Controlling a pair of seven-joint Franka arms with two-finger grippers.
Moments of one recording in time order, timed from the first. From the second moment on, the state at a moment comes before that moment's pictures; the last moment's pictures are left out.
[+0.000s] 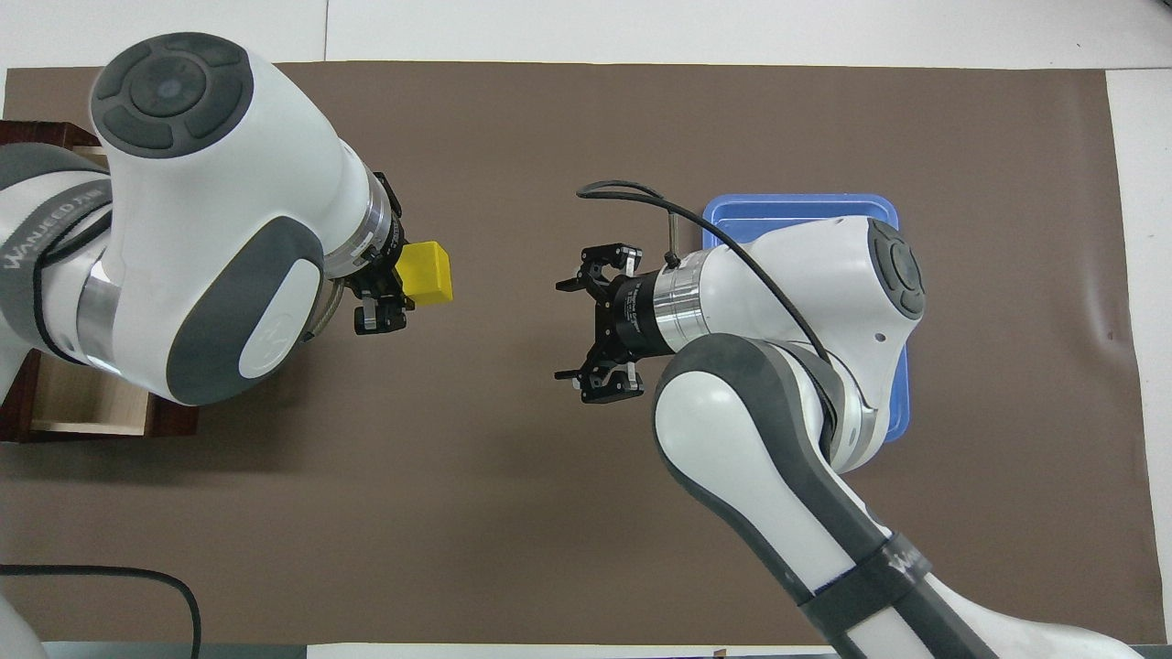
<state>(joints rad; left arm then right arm) -0.28 0.20 -0.21 -1.53 0.02 1.70 -2.06 0.41 0.18 0.10 -1.86 0.83 2.24 1.65</state>
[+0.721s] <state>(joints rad) -0.31 0.21 -0.21 -1.53 0.02 1.71 -2.08 0.49 0.33 0.10 -1.65 0.79 2.22 1.66</state>
